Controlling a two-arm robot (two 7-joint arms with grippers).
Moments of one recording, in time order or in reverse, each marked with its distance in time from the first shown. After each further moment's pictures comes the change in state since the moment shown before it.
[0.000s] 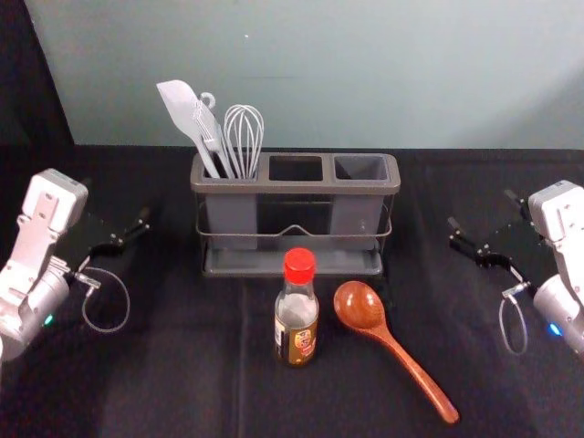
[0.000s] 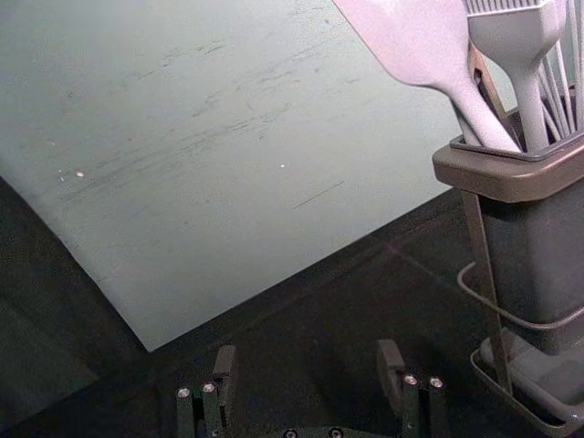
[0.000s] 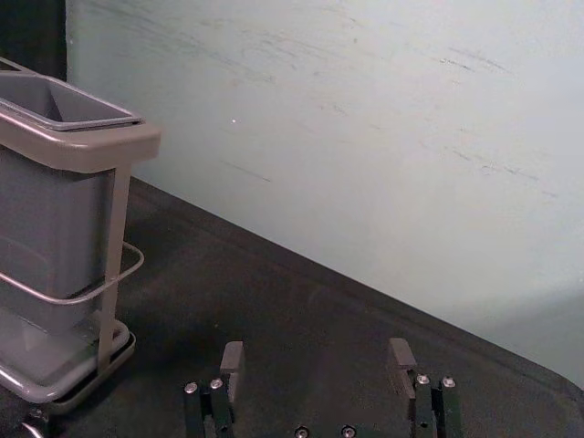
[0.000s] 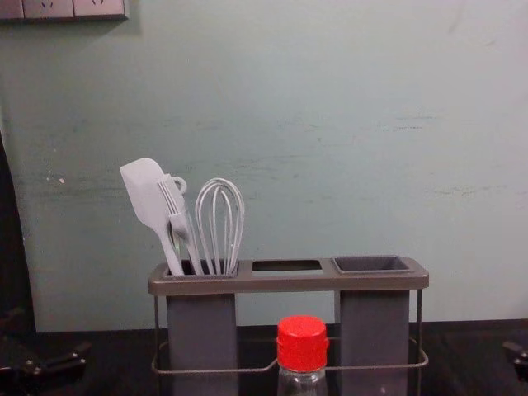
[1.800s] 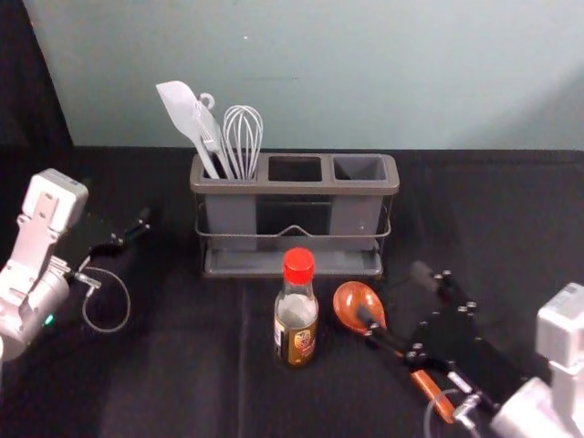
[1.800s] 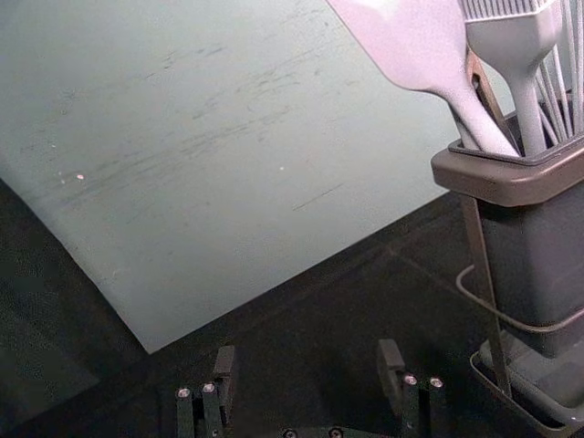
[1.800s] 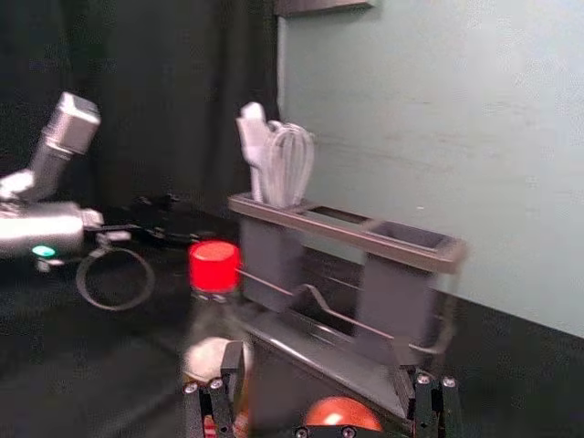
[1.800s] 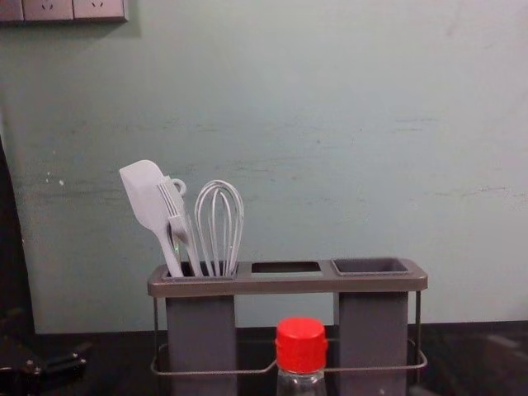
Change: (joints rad) left arm 0.000 0.000 0.000 0.000 0.000 0.000 0.000; right arm -0.416 0.053 0.049 -0.464 0.100 -0.130 0.142
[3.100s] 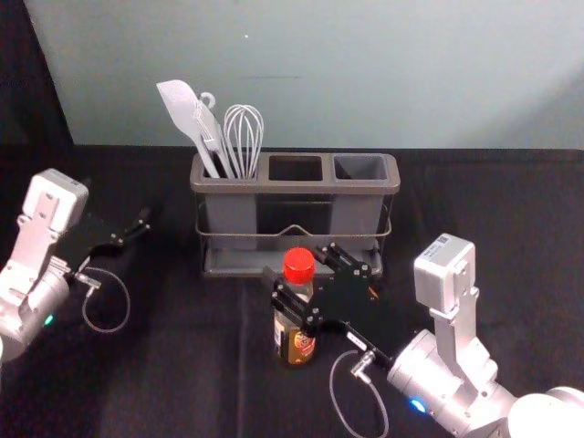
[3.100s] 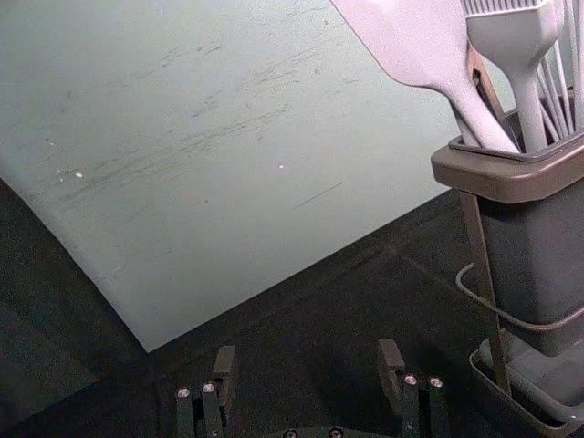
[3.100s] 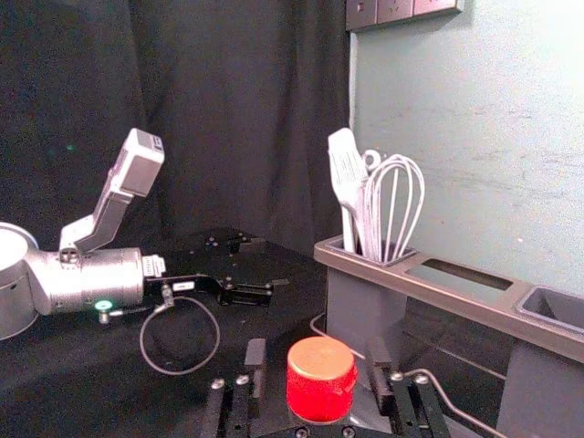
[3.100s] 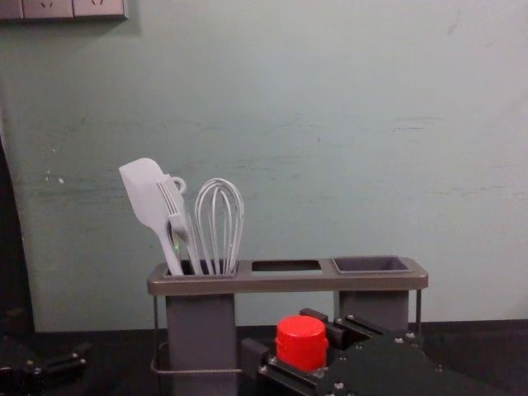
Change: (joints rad) left arm 0.000 0.000 0.000 0.000 0.000 0.000 0.000; right arm 0.217 -0.277 -0.097 0.157 -0.092 0.101 0.161
